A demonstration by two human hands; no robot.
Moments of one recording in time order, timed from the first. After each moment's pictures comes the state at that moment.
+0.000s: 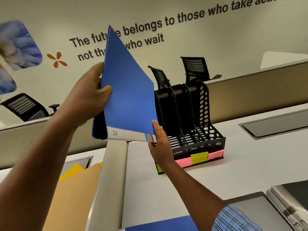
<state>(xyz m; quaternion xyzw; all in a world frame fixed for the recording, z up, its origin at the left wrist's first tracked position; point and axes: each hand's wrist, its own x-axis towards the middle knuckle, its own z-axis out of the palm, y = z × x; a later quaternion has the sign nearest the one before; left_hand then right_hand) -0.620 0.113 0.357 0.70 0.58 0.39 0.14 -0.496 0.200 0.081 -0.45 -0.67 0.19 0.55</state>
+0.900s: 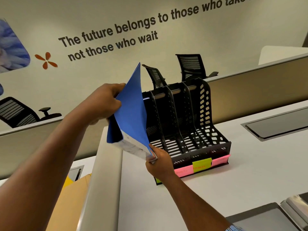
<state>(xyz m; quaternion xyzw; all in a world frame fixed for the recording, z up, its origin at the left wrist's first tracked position) -0.611 0.204 0.319 0.71 0.64 0.25 0.18 -0.501 0.233 0.019 -0.49 -0.69 0.16 0.51</state>
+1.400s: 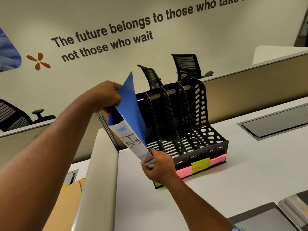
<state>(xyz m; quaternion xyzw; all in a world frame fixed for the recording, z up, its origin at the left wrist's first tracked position) -0.606 0.266 0.316 0.65 0.70 0.18 0.21 -0.484 0.237 0.007 -0.50 -0.74 0.09 0.45</state>
